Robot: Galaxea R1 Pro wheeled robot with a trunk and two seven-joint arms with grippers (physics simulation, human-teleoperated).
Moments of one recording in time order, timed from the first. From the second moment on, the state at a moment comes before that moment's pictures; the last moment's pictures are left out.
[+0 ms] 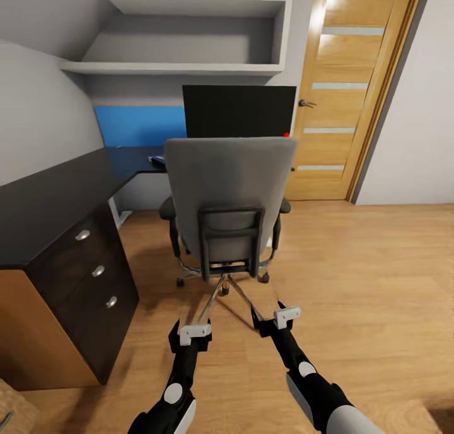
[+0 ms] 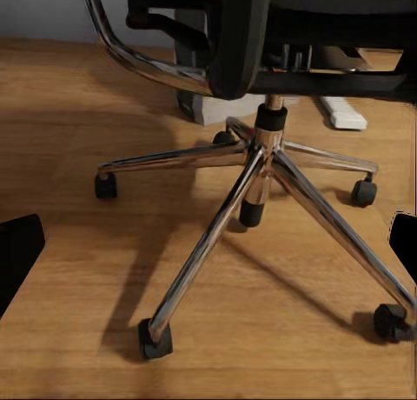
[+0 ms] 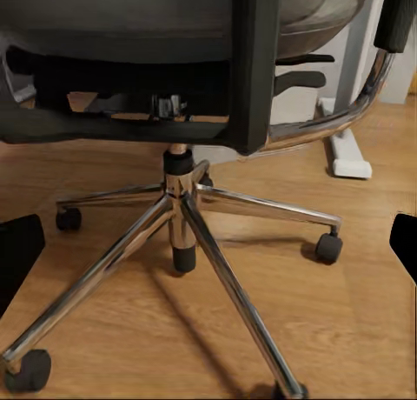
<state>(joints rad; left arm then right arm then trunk) -0.39 -0.17 -0.31 -0.67 0.07 -0.40 0.32 -0.56 0.07 0.16 -0.43 0.00 -0.58 0.07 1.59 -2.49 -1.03</state>
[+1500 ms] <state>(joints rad) -0.39 -0.17 -0.30 -0.67 0.07 -0.40 0.32 -0.56 0.07 0.15 -0.43 0.00 -0.57 0.06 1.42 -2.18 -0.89</state>
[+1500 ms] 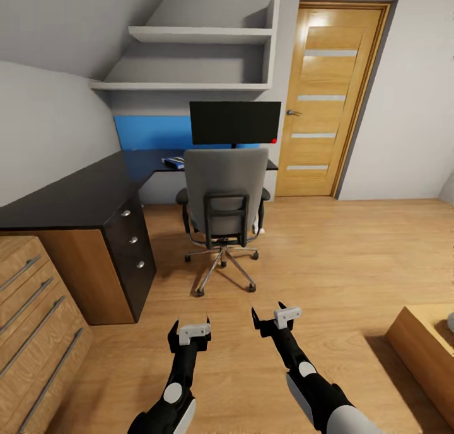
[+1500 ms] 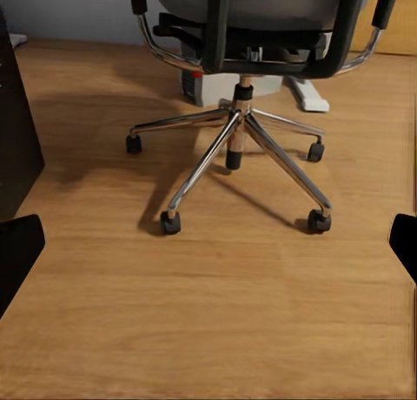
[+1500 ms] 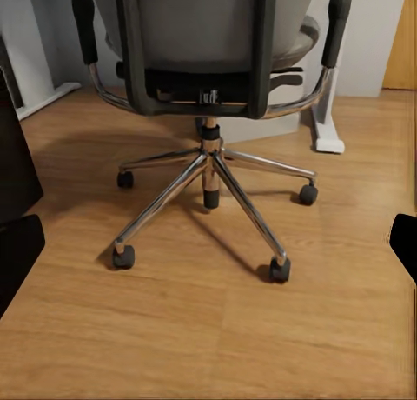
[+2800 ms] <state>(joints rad) -0.39 -0.11 -0.24 -0.29 0.26 -0.40 0.32 -0.56 0.07 0.14 -0.03 -0.14 -0.56 -0.14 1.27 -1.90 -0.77</state>
